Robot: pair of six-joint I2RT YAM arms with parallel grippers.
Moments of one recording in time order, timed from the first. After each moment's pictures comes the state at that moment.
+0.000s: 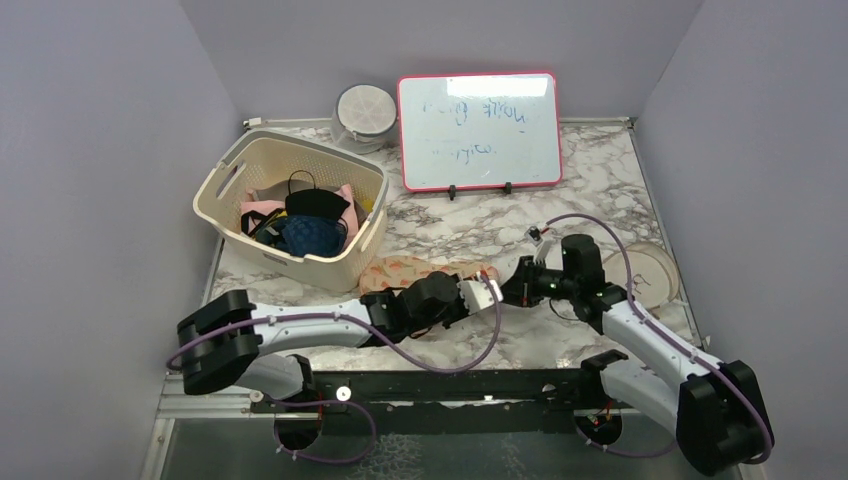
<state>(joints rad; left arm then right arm) -1.21 1.40 0.74 0.14 -0.17 0.19 0.32 0.97 0.37 -0.04 -0.72 0.43</state>
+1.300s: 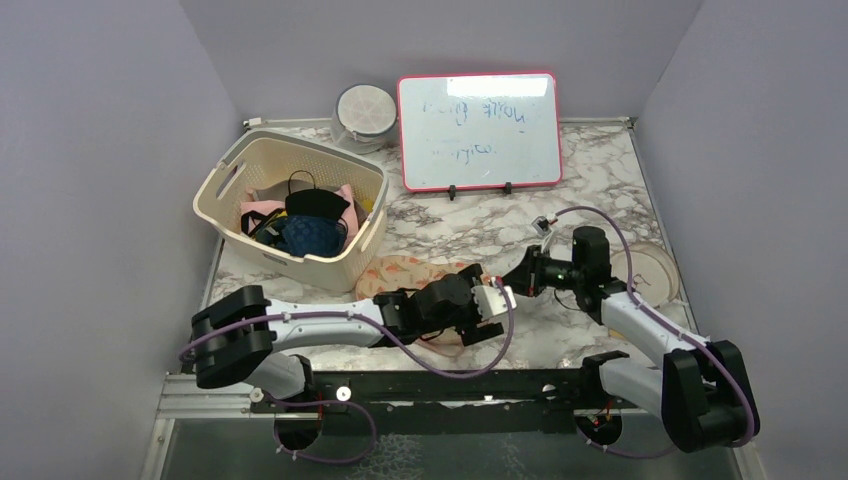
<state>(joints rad) -1.25 1.39 0.75 0.15 -0.10 0.20 0.19 1.09 0.37 0.16 -0.92 0.38</state>
